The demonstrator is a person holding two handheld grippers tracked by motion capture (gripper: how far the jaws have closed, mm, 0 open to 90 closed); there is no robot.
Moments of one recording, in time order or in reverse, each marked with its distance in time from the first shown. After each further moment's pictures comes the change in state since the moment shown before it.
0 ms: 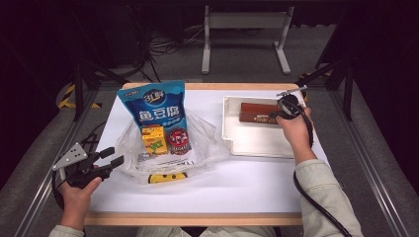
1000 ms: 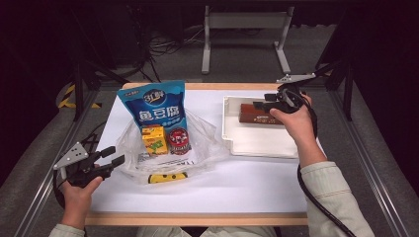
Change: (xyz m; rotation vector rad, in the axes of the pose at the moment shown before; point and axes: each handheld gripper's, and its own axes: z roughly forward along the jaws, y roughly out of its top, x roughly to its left) left arm 0.000 0.002 0.002 0.000 -0.004 0.007; right arm 0.046 0.036 -0.067 -0.255 0.235 -0.118
